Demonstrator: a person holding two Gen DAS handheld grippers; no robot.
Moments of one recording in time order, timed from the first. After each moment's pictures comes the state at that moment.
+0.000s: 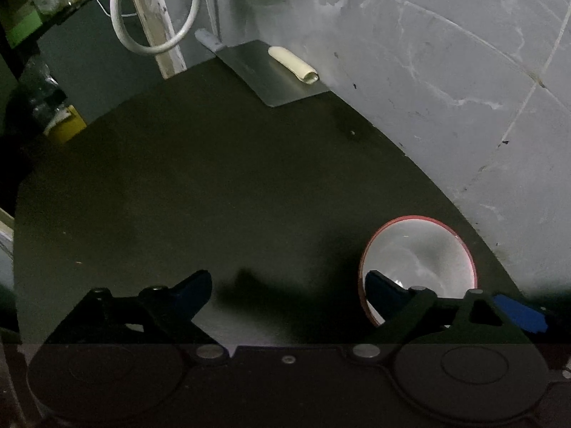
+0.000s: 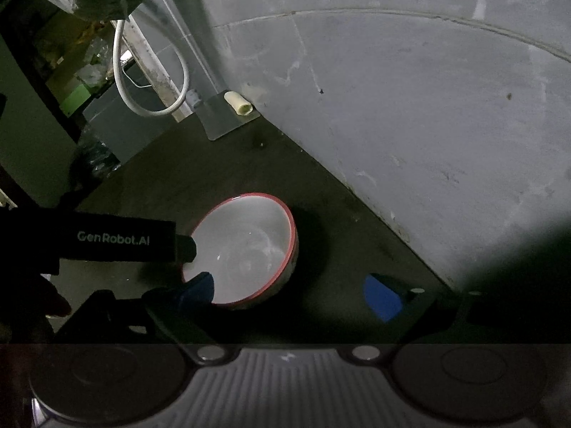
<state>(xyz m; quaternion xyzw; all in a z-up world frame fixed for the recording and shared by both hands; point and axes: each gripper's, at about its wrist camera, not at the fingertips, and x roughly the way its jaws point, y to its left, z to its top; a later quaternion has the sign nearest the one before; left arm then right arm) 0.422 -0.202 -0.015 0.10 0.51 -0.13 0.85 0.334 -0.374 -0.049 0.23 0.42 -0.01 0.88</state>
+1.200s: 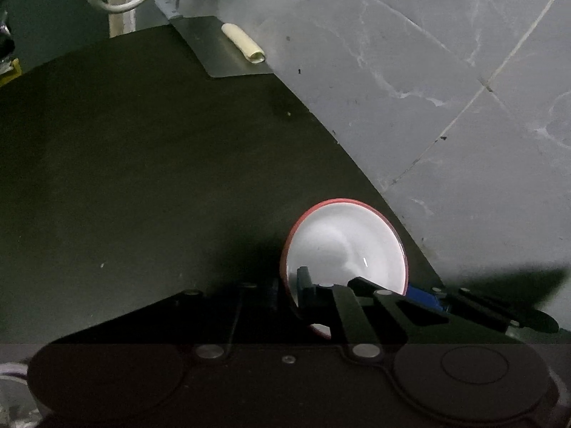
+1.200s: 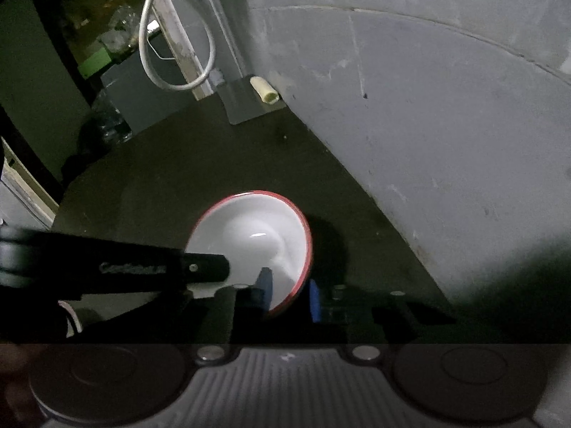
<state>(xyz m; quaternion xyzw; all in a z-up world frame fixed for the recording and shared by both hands) 0.406 -0.192 -0.040 -0.03 0.52 -0.23 0.82 0.343 -0.364 -0.041 0.17 0.44 0.03 0.88</state>
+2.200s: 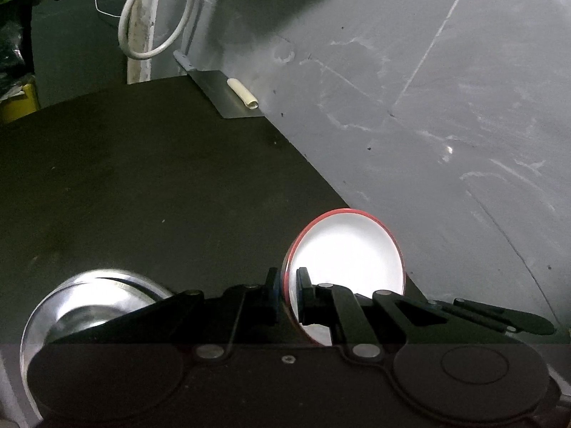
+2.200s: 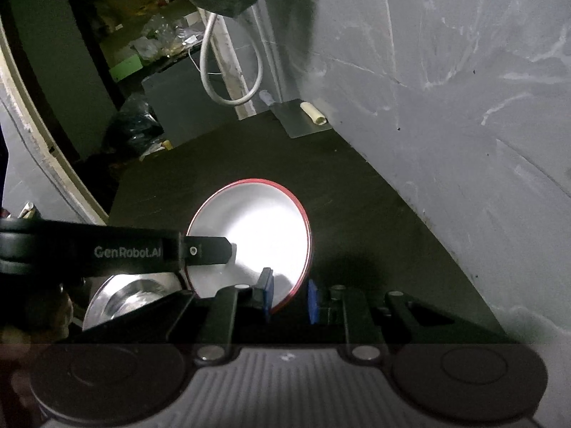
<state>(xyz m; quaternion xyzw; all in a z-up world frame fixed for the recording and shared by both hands) 0.298 -0.122 0.035 -0.05 0.45 -0.25 0.86 0.231 -0.309 0.043 0.14 0.40 0.04 0.91</state>
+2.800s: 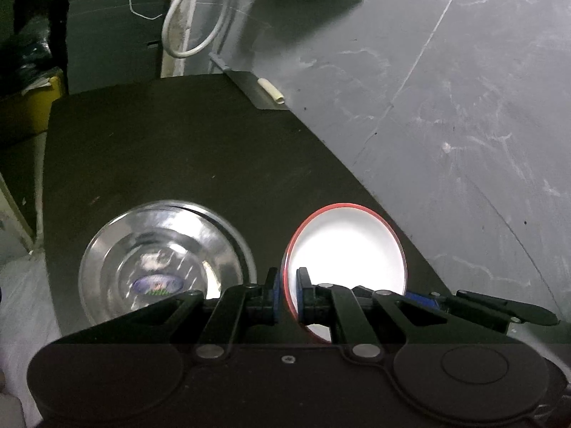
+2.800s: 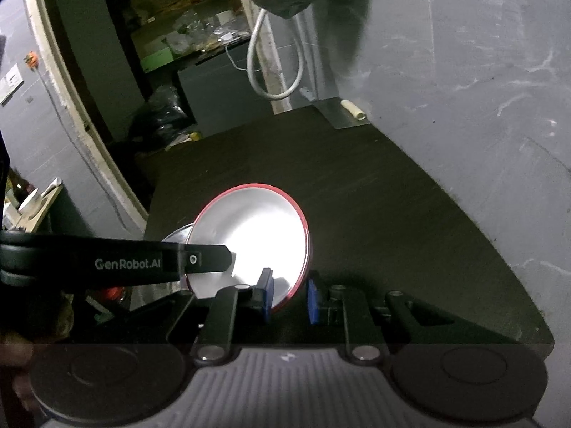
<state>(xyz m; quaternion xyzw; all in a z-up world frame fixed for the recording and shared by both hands) 0.214 -0.058 0.042 -0.06 0.43 -0.23 0.87 0.152 -0.249 0.067 0.12 0.39 0.07 0.91</state>
